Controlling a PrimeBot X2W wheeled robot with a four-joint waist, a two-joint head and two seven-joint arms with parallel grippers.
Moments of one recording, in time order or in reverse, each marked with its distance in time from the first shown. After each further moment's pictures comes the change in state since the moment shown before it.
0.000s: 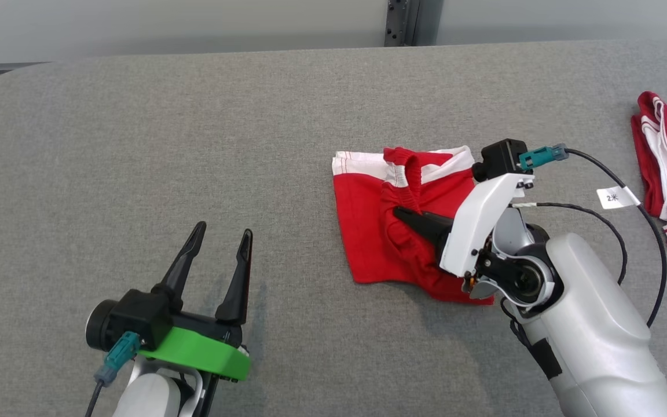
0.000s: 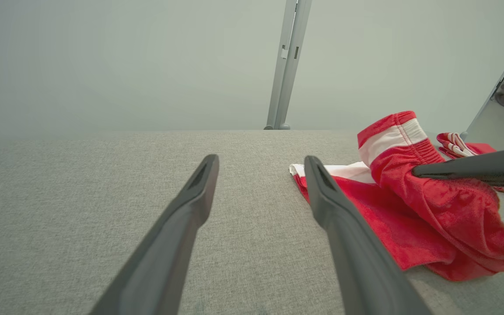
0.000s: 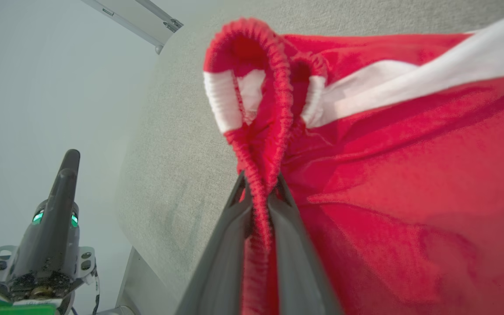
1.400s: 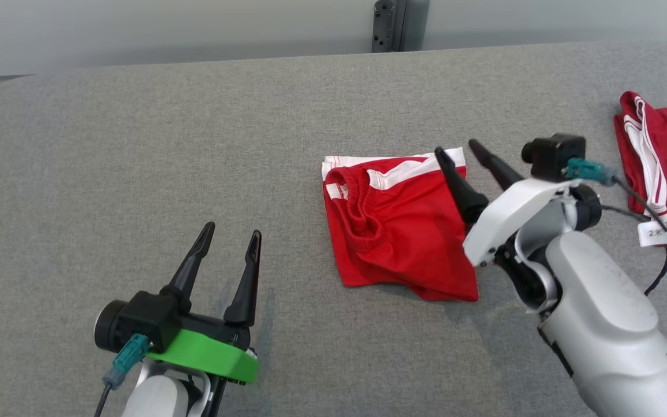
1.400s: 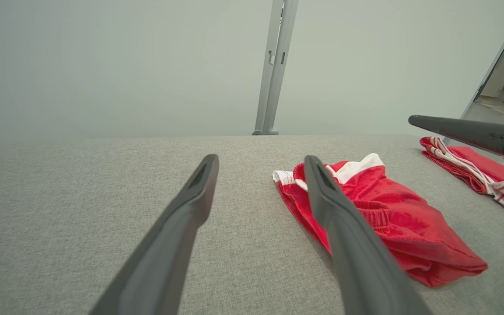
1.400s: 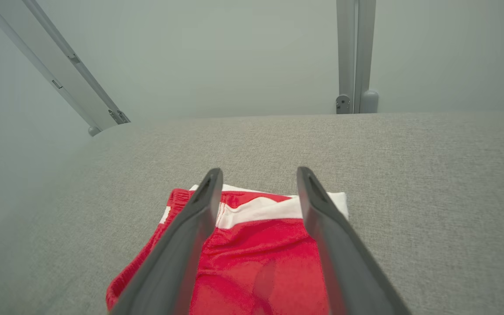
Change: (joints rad) left arm 0.002 -0.016 -0.013 -0.009 0.007 0.000 0.000; right arm -0.071 -0.103 0.101 0.143 -0.251 0.000 -0.624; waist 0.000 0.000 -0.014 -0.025
